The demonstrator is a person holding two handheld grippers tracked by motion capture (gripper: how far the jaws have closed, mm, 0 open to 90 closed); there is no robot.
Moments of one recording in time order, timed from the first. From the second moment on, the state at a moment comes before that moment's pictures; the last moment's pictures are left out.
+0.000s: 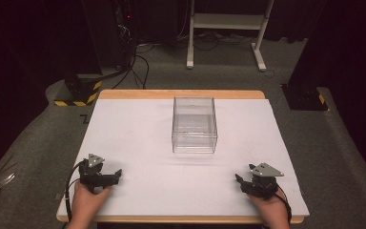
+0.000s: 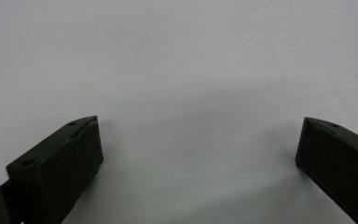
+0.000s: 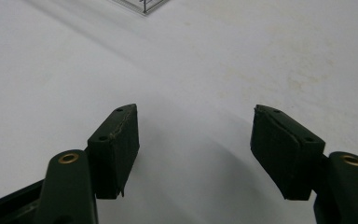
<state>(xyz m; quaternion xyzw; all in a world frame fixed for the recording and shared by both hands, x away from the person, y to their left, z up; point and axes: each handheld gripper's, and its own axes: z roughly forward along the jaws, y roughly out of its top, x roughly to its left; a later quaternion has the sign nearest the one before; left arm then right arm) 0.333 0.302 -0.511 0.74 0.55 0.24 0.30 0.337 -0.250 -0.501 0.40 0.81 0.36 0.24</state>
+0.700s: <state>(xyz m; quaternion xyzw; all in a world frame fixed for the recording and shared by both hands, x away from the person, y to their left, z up) 0.333 0.302 -0.511 0.74 0.55 0.23 0.31 0.336 -0.253 -0.500 0.41 0.80 0.37 0.24</state>
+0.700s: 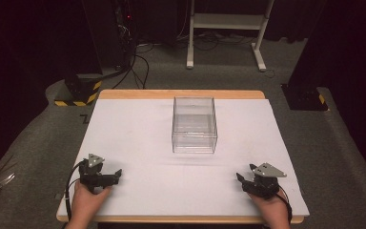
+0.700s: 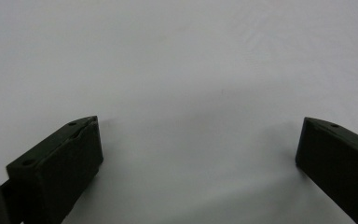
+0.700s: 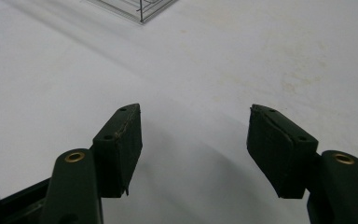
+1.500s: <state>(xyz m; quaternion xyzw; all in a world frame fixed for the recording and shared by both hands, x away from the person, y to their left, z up) 0.333 0.302 -0.511 0.74 0.55 0.23 0.31 0.329 -0.229 -0.488 0.38 0.79 0.41 0.26</state>
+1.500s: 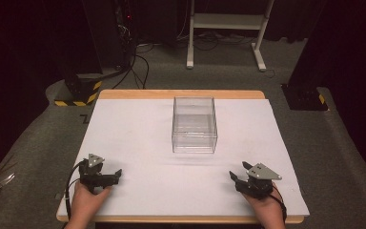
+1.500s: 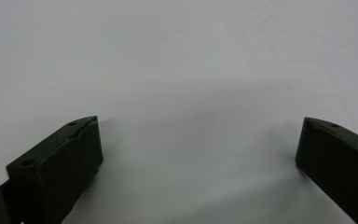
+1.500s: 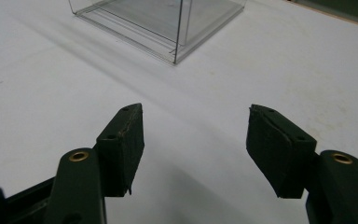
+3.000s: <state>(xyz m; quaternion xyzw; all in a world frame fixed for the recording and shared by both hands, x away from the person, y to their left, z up) 0.333 0.302 -0.511 0.74 0.55 0.24 0.30 0.363 -0.159 -0.470 0.37 0.78 0.47 0.21</state>
